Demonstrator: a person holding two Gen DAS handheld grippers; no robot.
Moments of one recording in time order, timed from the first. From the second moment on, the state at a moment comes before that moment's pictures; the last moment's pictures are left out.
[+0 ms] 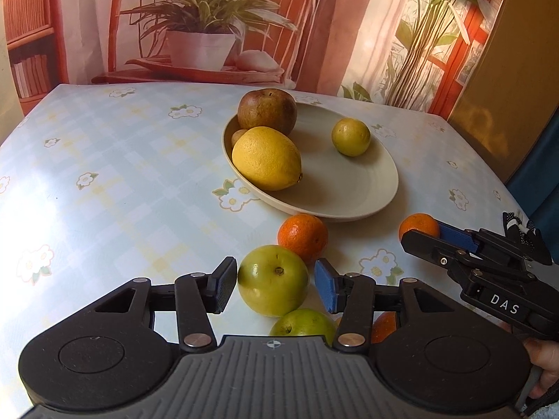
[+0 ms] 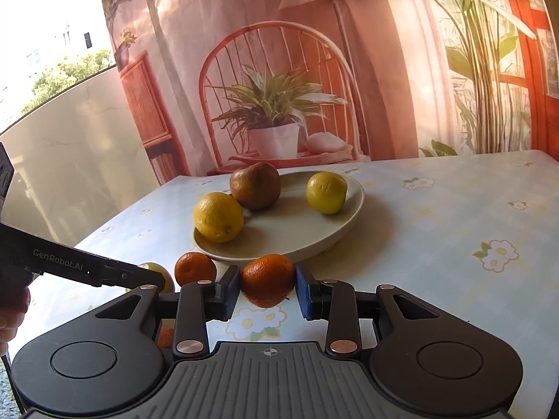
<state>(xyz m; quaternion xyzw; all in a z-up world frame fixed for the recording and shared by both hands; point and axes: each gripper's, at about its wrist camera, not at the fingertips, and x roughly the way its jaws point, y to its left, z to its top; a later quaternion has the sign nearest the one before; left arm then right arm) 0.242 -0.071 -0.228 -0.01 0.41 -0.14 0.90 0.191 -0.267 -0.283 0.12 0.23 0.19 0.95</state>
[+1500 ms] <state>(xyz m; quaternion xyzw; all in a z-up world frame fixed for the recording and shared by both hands) 0.239 -0.064 -0.196 0.00 0.37 -0.13 0.92 0.202 -0.262 -0.280 0.11 0.27 0.20 0.94</state>
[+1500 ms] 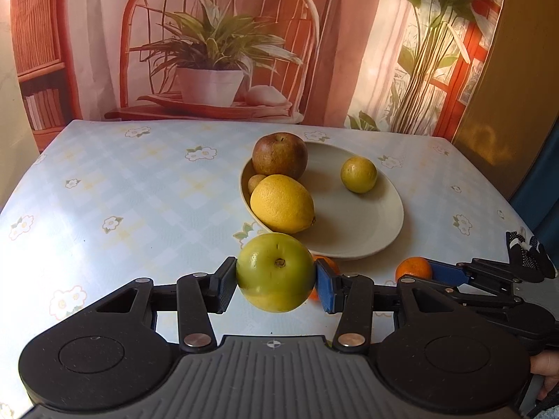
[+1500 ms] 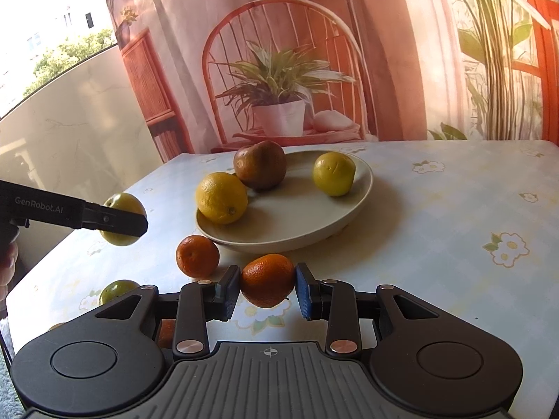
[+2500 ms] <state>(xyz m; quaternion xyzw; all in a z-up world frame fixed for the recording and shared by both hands) 0.367 -0.124 -0.176 -0.01 0.35 -0.18 0.92 0.302 -0.279 -0.234 0.02 0.28 0.19 0.94</state>
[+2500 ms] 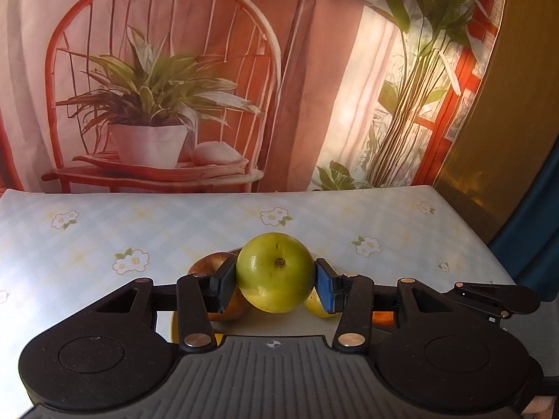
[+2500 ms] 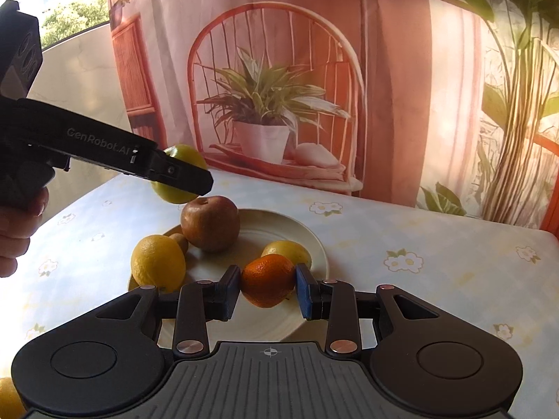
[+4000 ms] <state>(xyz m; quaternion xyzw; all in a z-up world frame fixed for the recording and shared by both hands) 0.423 -0.148 -0.214 0.01 0.39 -0.19 0.90 0.345 -0.271 -0.257 0.00 0.31 0.18 0.93</state>
